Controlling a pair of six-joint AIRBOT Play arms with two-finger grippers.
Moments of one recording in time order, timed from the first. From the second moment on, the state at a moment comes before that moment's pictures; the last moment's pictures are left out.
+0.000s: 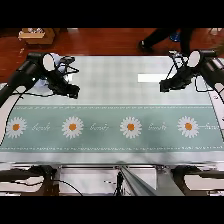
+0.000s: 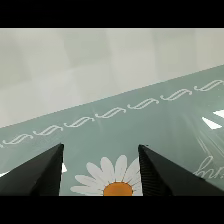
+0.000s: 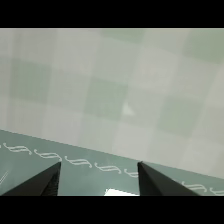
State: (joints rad) left arm -0.24 -1.52 1.36 1.51 -1.31 -1.51; right arm 0.08 -1.52 1.38 -1.54 1.25 1.45
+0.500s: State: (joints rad) left arm -0.07 -1.53 1.53 1.77 -0.90 -1.61; right arm 0.08 -1.52 1.38 -1.53 1.25 1.45
